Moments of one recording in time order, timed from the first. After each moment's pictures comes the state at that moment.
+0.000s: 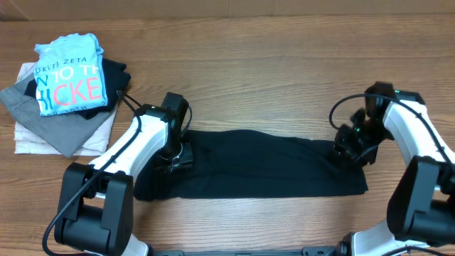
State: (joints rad) left arm -0.27 1.73 1.05 -1.00 0.09 -0.47; right arm -0.18 1.76 1.15 -1.21 -0.23 0.26
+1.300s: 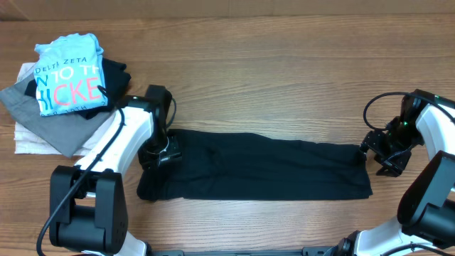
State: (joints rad) left arm -0.16 1.73 1.14 -1.13 0.07 -0.45; right arm -0.41 1.78 1.21 -1.25 -0.11 0.24
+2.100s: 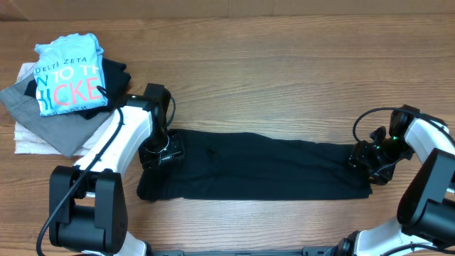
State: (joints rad) left arm -0.16 1.73 1.14 -1.13 0.11 -0.44; right arm -0.40 1.78 1.01 -1.06 -0.20 0.11
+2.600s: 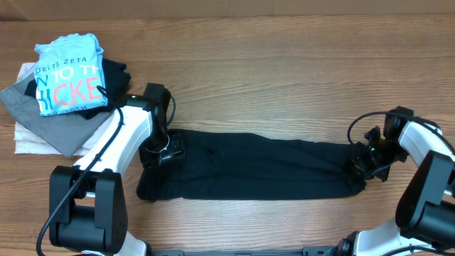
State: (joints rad) left arm -0.16 1.73 1.14 -1.11 0.12 -0.44; right arm -0.37 1.77 0.97 -0.99 -0.20 0.10
